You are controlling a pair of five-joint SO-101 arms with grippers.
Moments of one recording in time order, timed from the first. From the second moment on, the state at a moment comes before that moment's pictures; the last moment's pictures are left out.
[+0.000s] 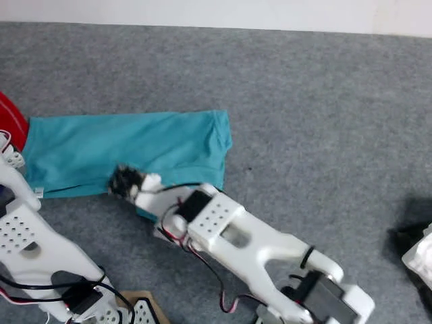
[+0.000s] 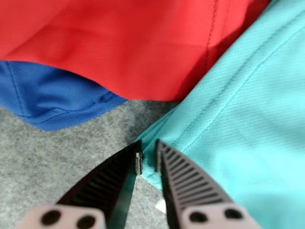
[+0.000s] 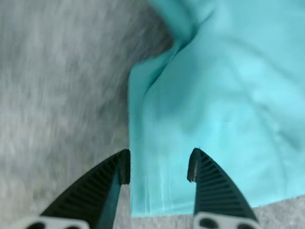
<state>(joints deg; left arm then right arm) -48.0 37.4 -28.1 85.2 3.3 -54.8 -14.9 38.7 50.1 25.4</state>
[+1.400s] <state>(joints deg) -41.4 2.7 6.8 84.4 0.0 -52.0 -22.3 56.9 42.5 36.3</state>
